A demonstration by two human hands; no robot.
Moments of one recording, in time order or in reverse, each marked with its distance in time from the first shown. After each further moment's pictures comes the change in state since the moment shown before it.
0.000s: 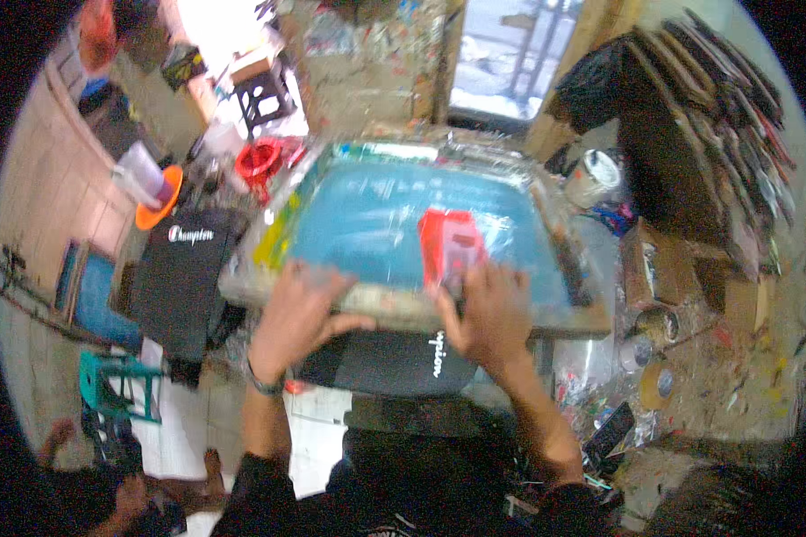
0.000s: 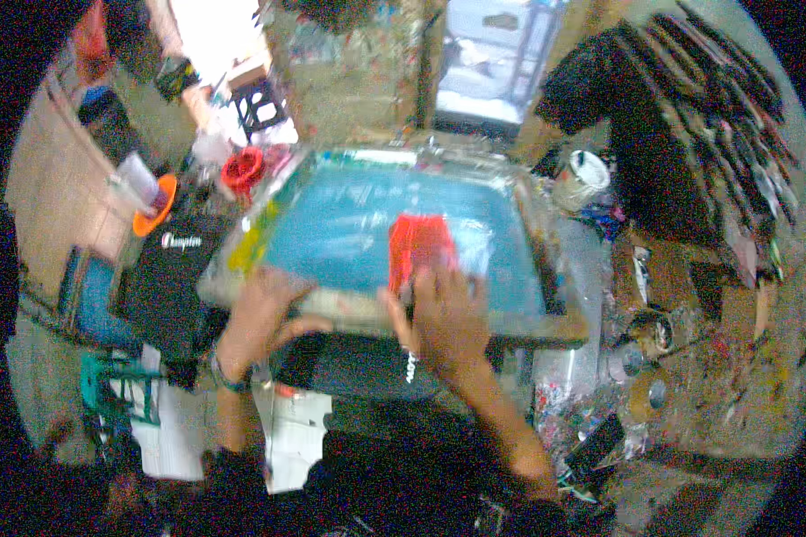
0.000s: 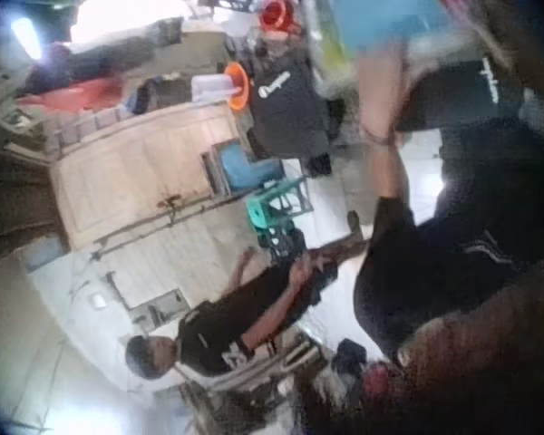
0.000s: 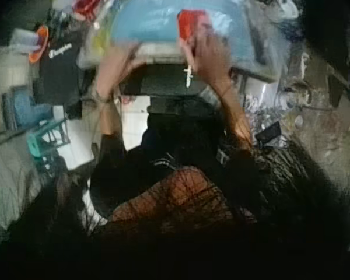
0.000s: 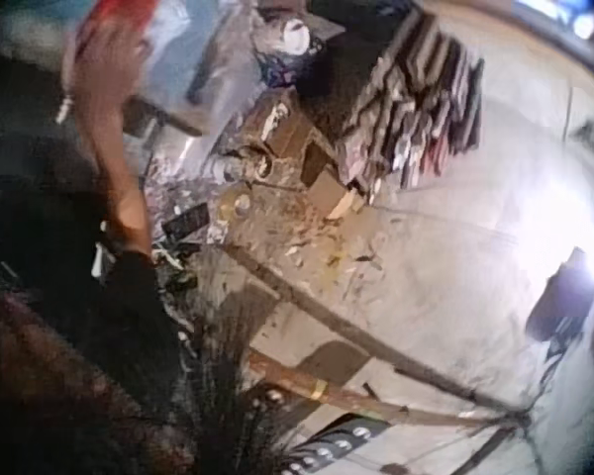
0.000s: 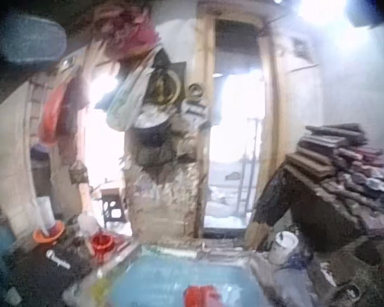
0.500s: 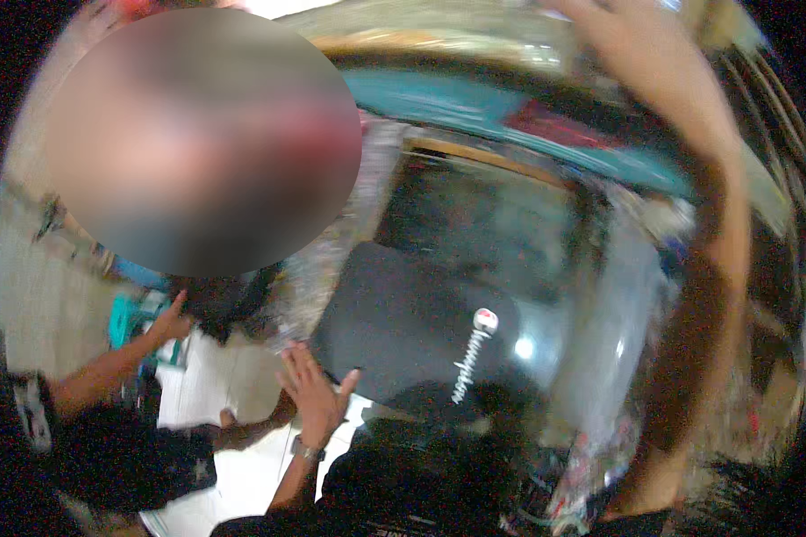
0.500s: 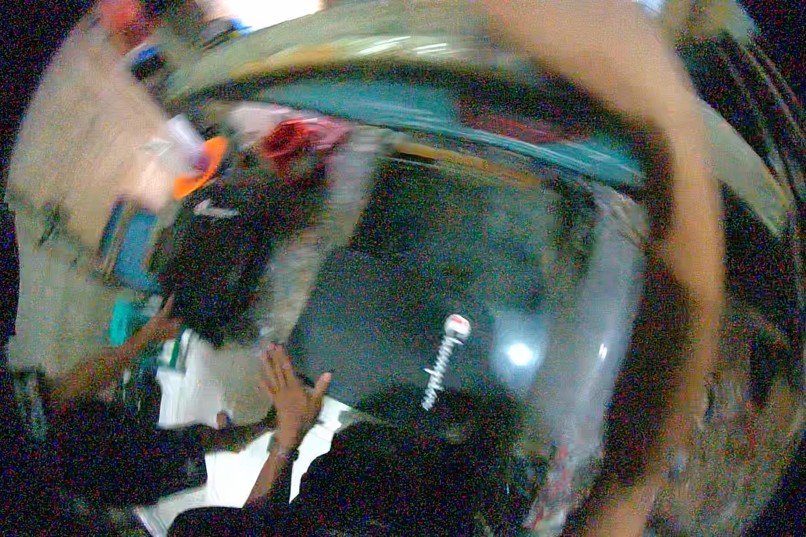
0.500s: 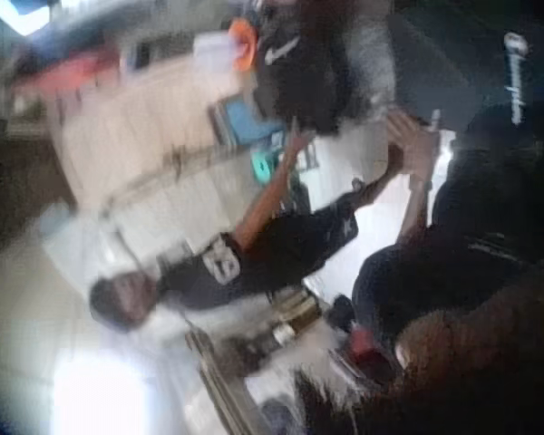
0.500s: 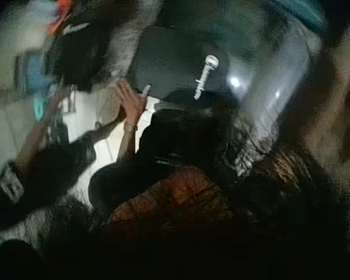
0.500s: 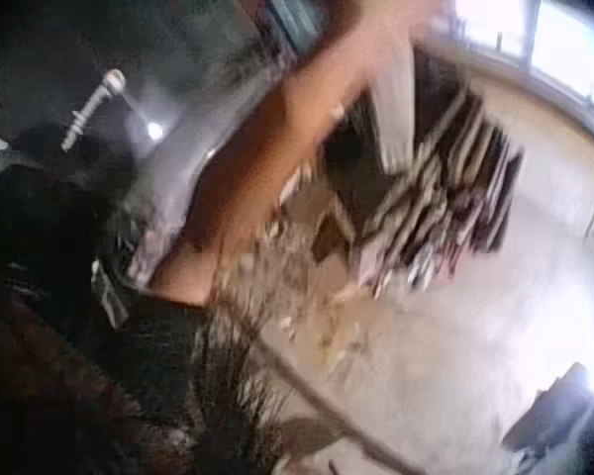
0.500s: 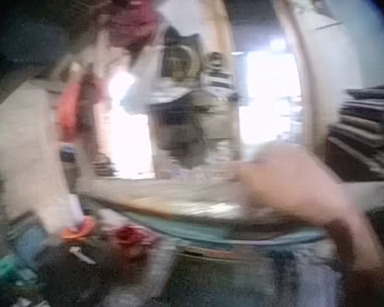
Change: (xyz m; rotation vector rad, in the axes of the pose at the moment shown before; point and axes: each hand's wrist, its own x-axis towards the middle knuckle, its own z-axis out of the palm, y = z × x) left_hand -0.179 0.041 0.157 0.157 -0.070 -1.092; right_hand 0.287 0.083 -0.056 0.196 0.054 -0.240
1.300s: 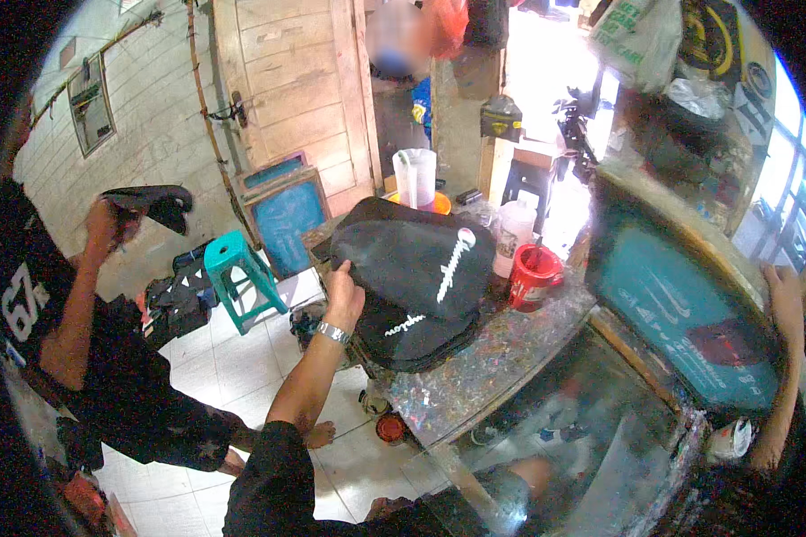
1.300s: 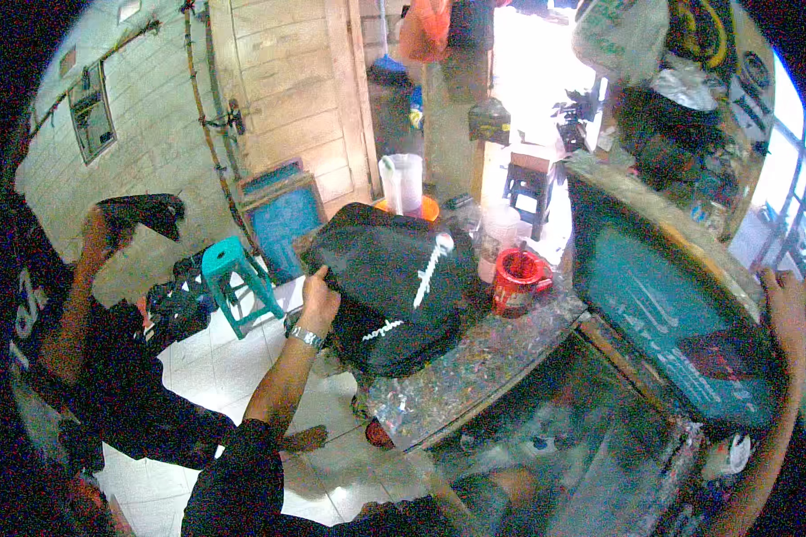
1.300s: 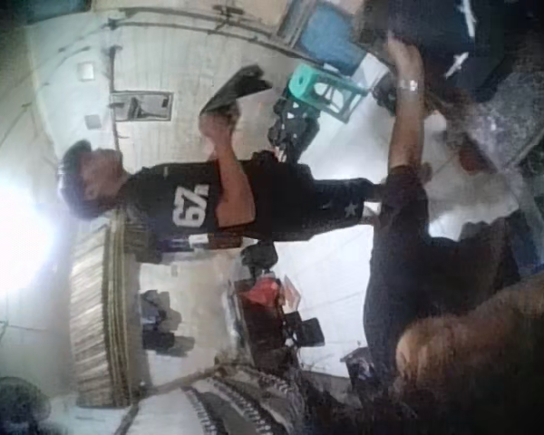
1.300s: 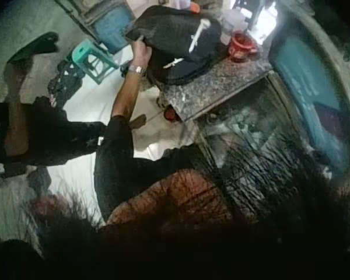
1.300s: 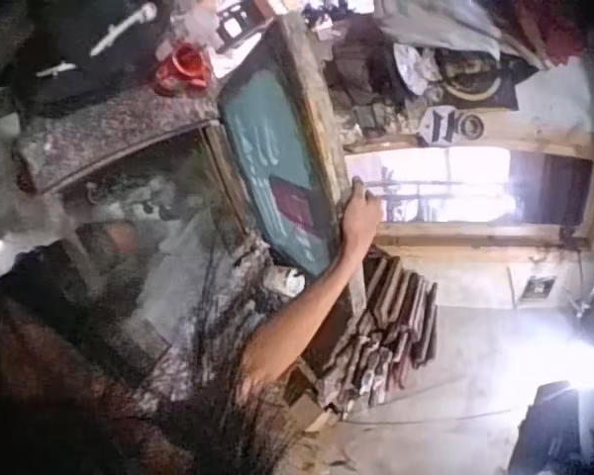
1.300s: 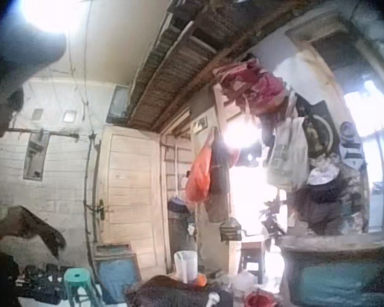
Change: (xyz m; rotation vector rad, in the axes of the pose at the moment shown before) left_hand 0.283 -0.202 -0.128 -2.199 0.637 -0.165; right_hand 0.047 0.141 -0.013 -0.230 -0.077 0.265
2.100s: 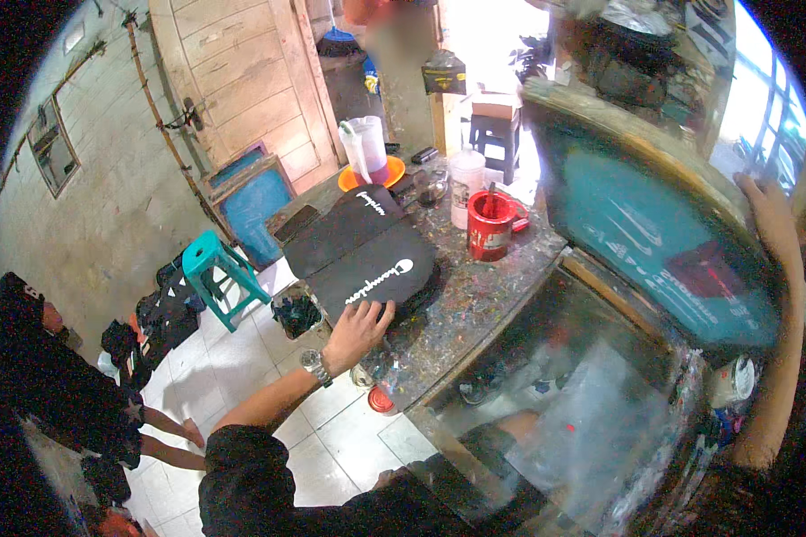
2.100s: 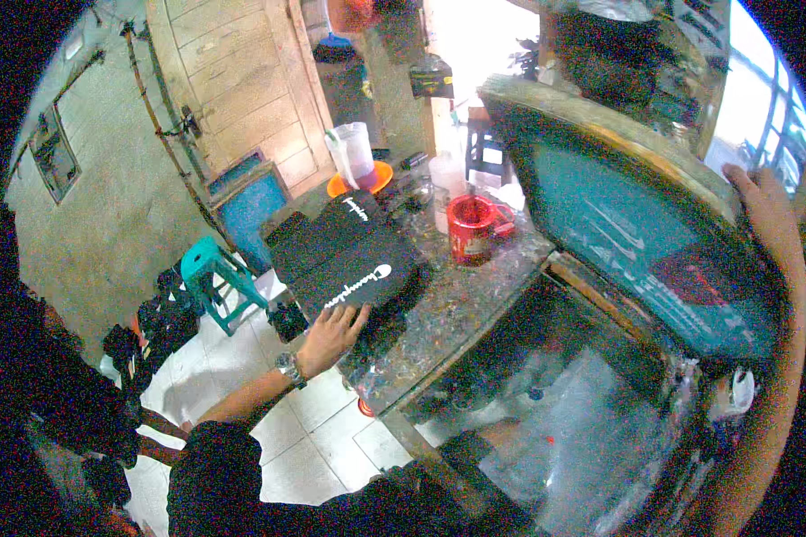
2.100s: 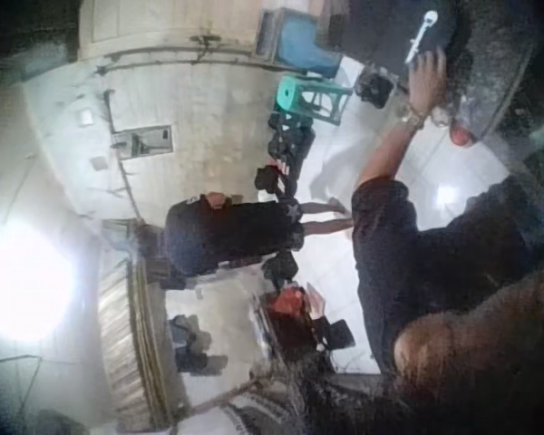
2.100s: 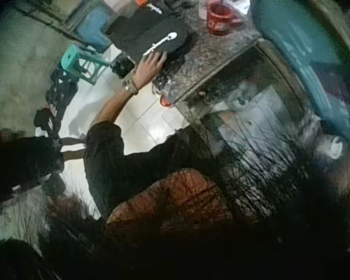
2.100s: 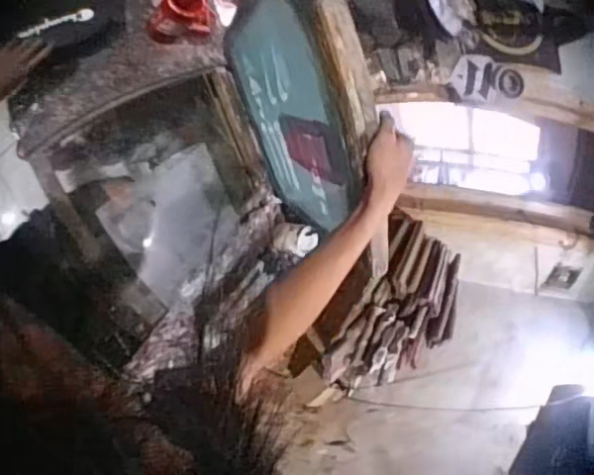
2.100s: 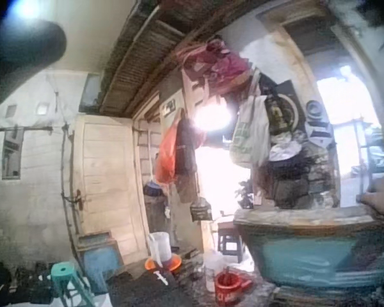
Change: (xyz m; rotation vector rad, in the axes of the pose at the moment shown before) left_hand -0.160 -0.034 0.019 2.353 -1.091 1.148; right_hand 0.000 -0.039 -0.011 0.047 -0.037 0.042
